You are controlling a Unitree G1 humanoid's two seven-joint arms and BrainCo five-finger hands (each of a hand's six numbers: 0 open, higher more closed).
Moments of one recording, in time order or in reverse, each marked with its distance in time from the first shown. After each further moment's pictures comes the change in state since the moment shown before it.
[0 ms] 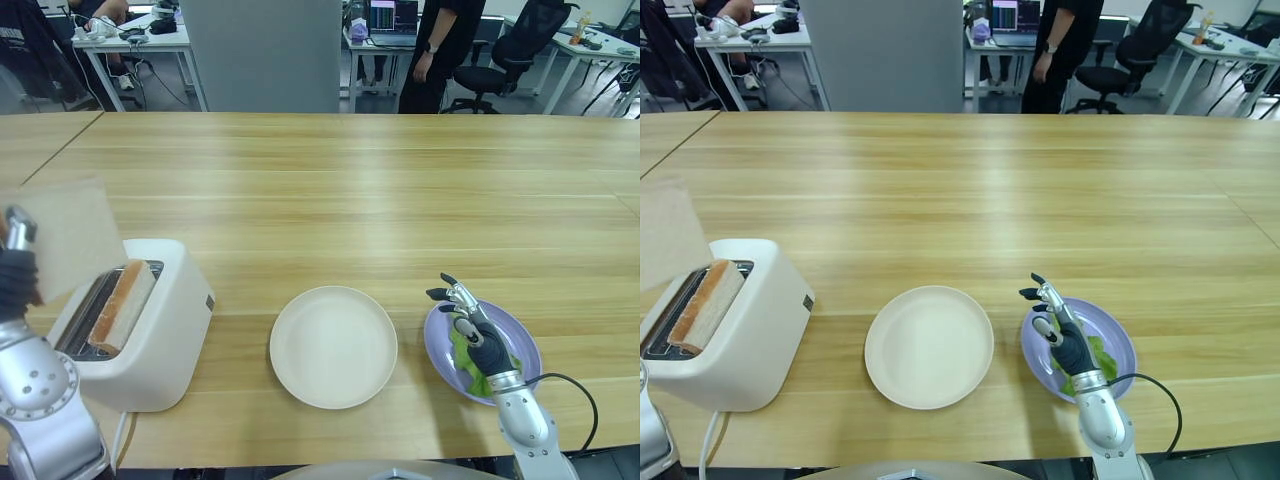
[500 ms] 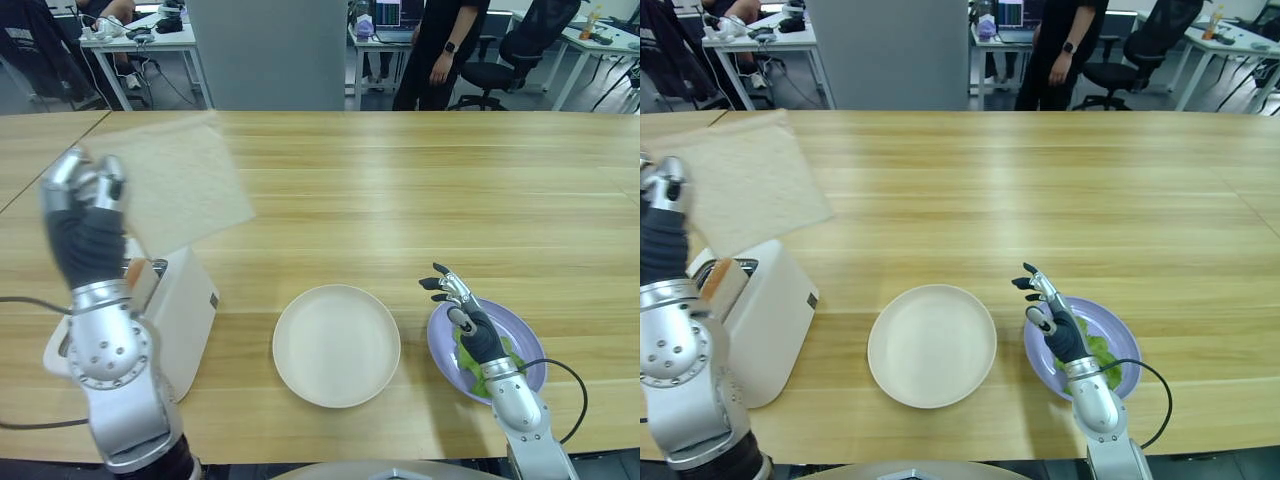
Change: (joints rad) left arm -0.054 -0.267 -0.429 -0.160 -0.293 0.179 -0.152; right arm -0.064 0.001 0.019 0.026 0.010 0.000 0.021
